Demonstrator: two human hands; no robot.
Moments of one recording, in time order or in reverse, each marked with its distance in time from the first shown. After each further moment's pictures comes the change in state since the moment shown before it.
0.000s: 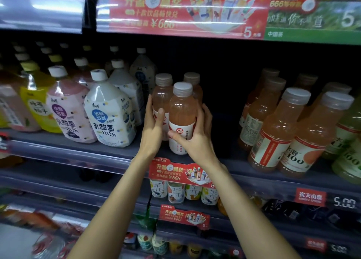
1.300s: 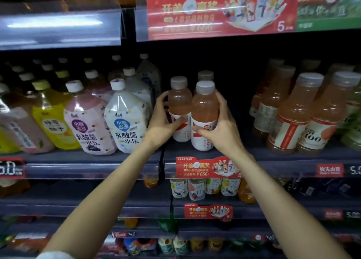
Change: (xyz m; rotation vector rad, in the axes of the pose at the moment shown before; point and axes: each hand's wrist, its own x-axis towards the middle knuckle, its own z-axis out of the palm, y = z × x) left_hand 0.039 0.005 -0.048 0.187 -0.287 0.214; right_hand 0.003 -0.023 -0.004 -0.137 0.114 0.022
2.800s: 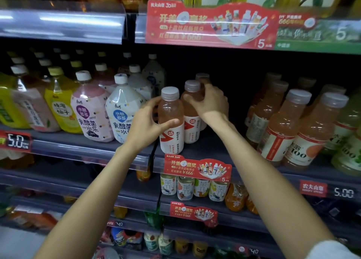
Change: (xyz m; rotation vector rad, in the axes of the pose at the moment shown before) left_hand -0.039 0.056 -0.014 0.318 0.146 0.001; right_hand 0.065 -0.050 -0.018 -0.384 -0.076 0.071
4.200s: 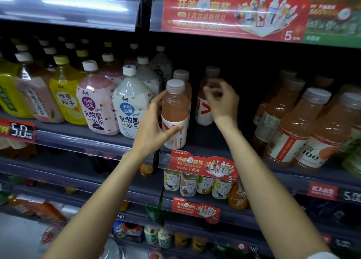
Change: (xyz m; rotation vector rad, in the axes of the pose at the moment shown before) left_hand -0.019 -0.034 0.011 -0.101 0.022 0.073; right_hand 0.003 0.024 0.037 0.434 0.227 -0.037
